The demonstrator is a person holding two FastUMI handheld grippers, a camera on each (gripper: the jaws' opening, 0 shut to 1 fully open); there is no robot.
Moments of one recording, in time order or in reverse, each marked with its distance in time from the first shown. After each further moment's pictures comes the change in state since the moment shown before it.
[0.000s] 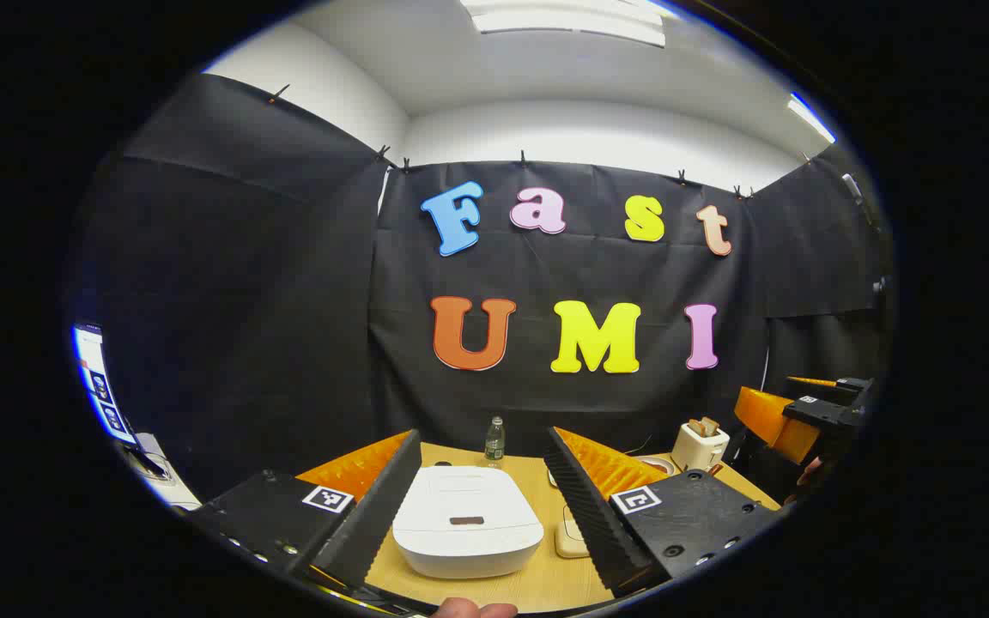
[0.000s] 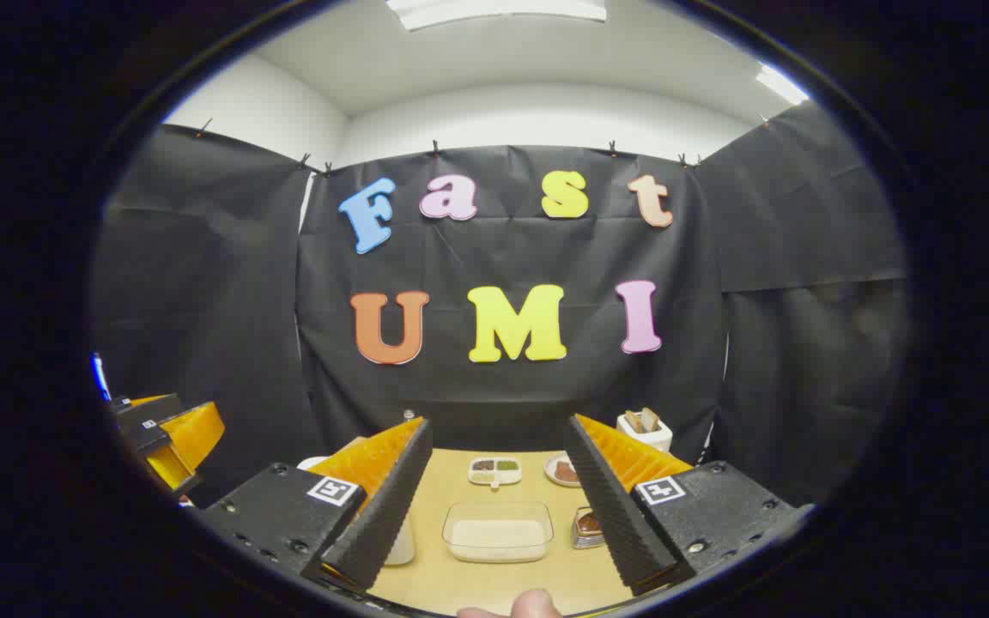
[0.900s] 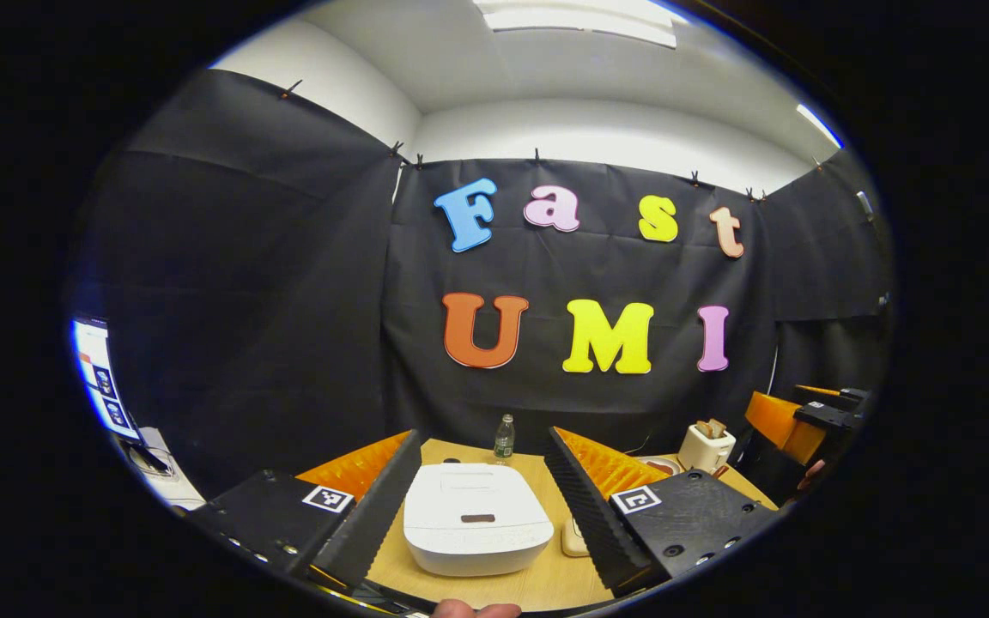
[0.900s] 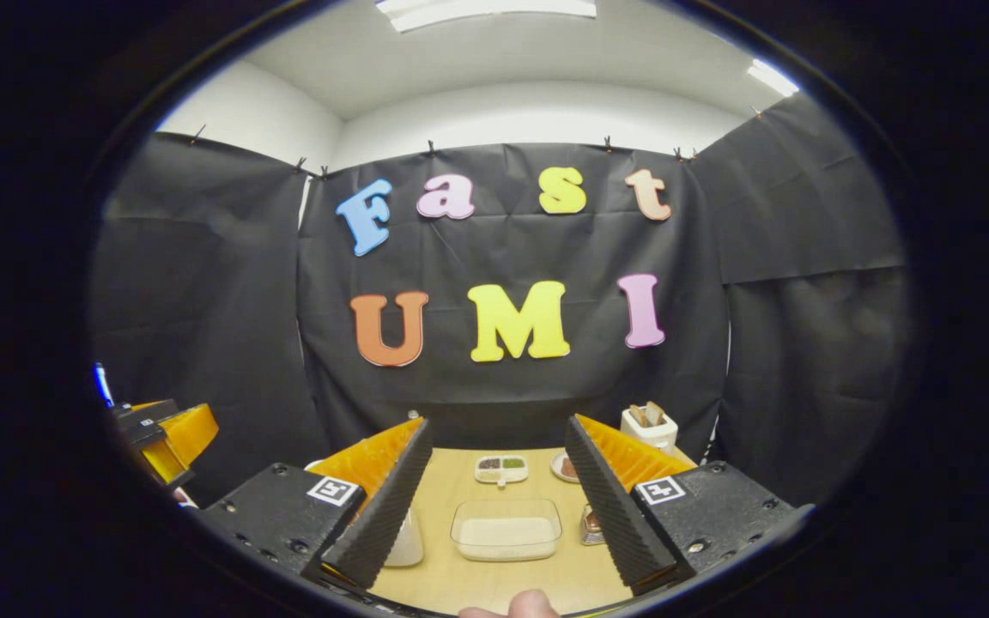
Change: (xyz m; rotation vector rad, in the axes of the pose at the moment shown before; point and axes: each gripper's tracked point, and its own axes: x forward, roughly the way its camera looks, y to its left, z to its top) left arm 0.001 0.015 0.003 -0.021 0.006 0.036; right arm 0.004 0.003 -0.001 0.030 0.001 0.007
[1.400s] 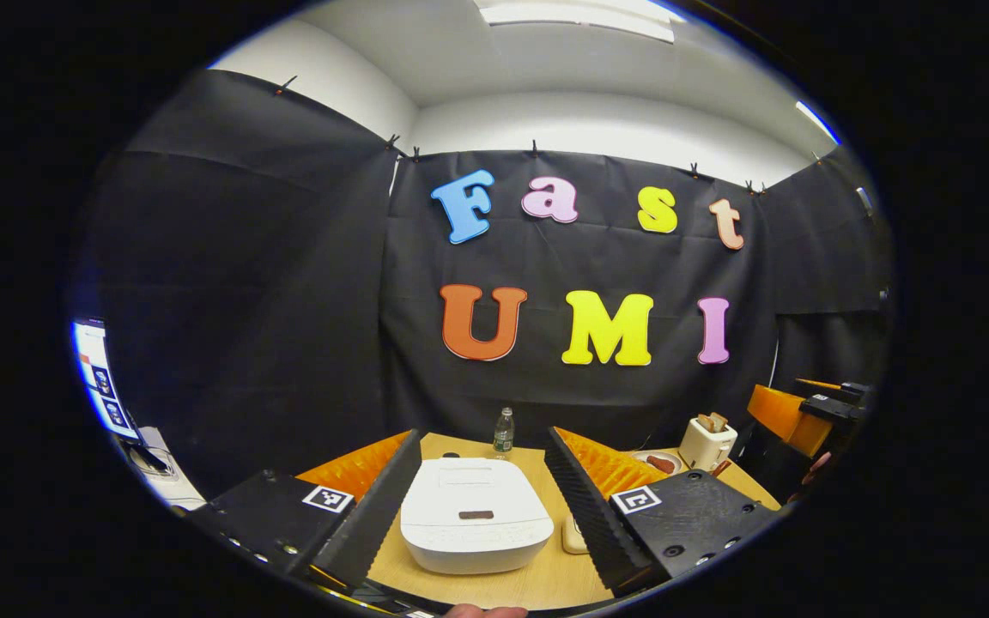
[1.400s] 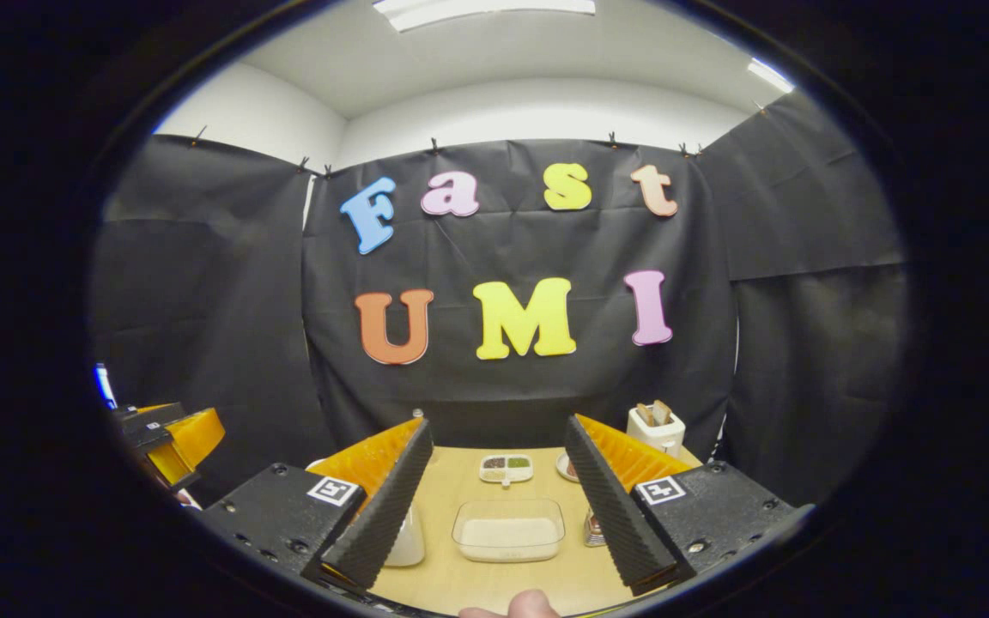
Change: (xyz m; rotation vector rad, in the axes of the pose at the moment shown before) left arm 0.006 -0.009 -0.014 0.007 0.038 -0.011; right arm 0.010 -0.008 -0.005 0.002 0.017 0.017
